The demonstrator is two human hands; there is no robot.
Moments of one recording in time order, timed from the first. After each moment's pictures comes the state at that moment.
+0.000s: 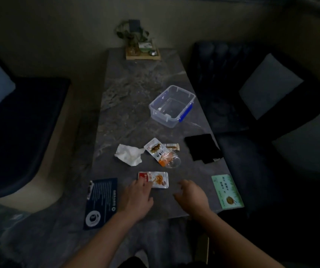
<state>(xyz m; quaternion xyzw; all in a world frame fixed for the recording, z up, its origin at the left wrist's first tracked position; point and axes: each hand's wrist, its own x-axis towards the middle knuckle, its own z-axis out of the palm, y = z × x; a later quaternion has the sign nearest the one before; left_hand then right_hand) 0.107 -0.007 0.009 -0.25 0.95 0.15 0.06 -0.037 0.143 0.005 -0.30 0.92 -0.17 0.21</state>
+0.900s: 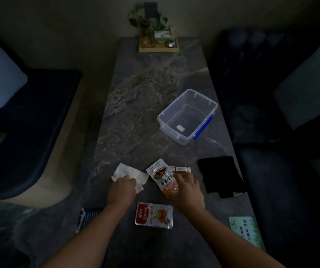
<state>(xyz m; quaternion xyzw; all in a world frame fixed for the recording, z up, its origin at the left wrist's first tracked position) 0.017 -0.138 -0.039 -0.38 0.91 0.09 0.14 -0.143 0.031 -0.038 -0.36 0.90 -0.14 0.21</state>
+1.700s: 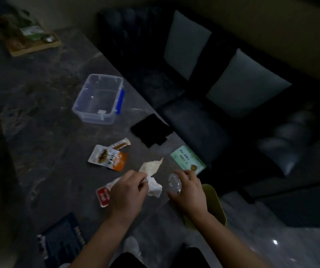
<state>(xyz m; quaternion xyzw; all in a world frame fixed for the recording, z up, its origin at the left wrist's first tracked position) 0.035 0.014 0.064 -0.08 0.94 0.32 -0.10 -0.016 0.209 0.009 -0.05 0.96 -0.27 0.09</state>
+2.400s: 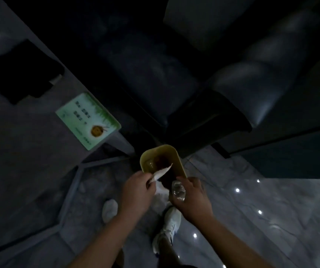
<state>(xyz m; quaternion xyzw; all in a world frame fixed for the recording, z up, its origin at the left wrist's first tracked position) -0.021 0.325 -0.173 -0.08 0.92 0.36 0.13 -0.012 0.515 -0.198 0.08 0.92 -0.26 0.28</state>
